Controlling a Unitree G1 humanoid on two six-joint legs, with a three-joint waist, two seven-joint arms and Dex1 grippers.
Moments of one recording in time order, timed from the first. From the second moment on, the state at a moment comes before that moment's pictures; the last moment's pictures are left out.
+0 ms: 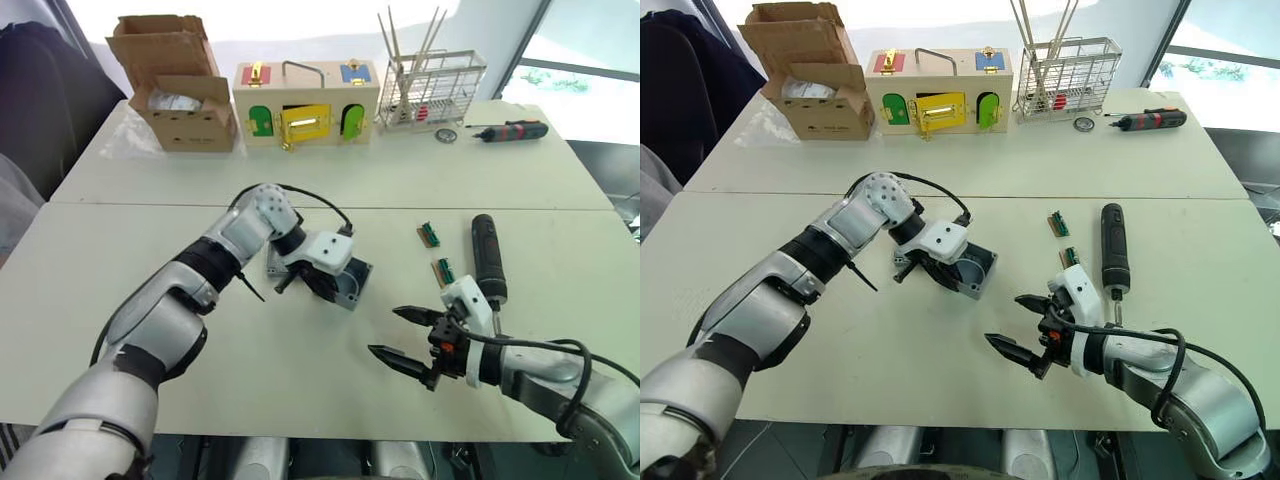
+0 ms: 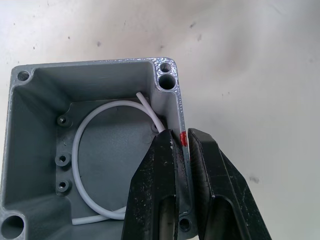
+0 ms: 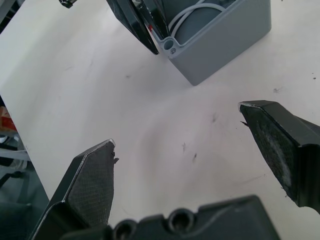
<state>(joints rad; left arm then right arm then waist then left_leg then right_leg) -1.13 0.38 -0.70 0.70 -0.04 -0.10 -1.61 0.11 -0.73 -0.06 -0.76 0.70 0.88 0.53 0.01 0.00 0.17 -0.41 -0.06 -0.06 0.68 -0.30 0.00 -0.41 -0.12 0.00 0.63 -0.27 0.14</state>
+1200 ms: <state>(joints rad) -0.97 0.52 -0.25 0.22 -0.04 1.52 -0.82 -0.37 -0.82 0.06 -0.69 0.85 0.97 0.71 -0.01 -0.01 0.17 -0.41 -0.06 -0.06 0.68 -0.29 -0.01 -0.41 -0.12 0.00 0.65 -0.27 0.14</state>
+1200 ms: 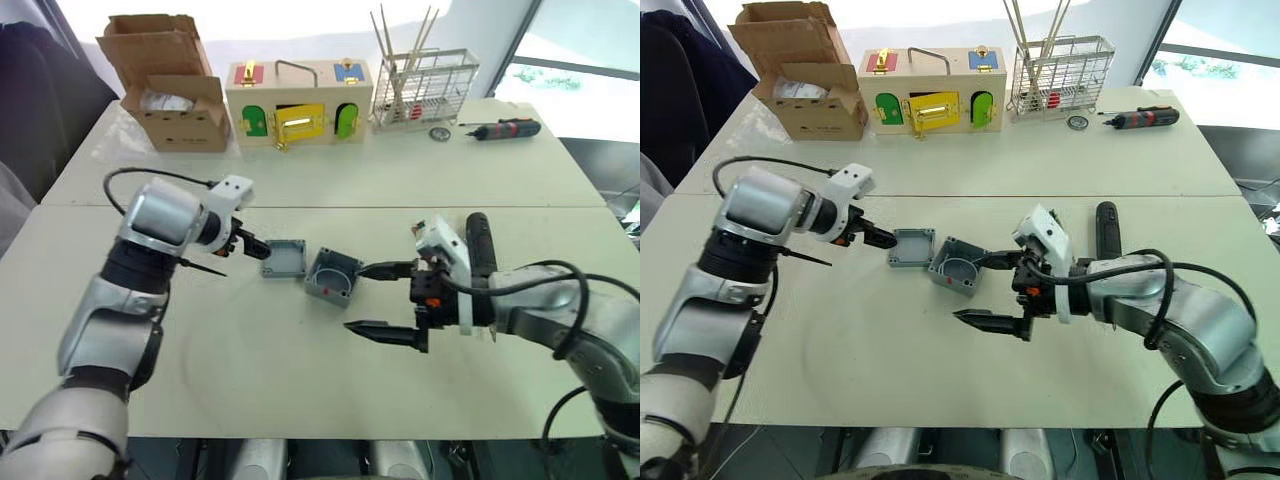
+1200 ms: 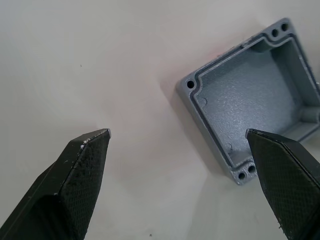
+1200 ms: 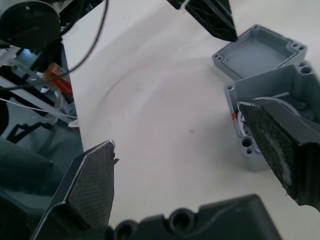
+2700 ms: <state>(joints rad) -0.85 0.35 0.08 -0.06 -0.28 0.75 -0.53 -0.72 -0.35 -0.09 -0.11 0.85 0.87 0.40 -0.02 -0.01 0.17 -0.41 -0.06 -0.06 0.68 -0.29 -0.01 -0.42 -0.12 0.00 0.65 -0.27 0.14</state>
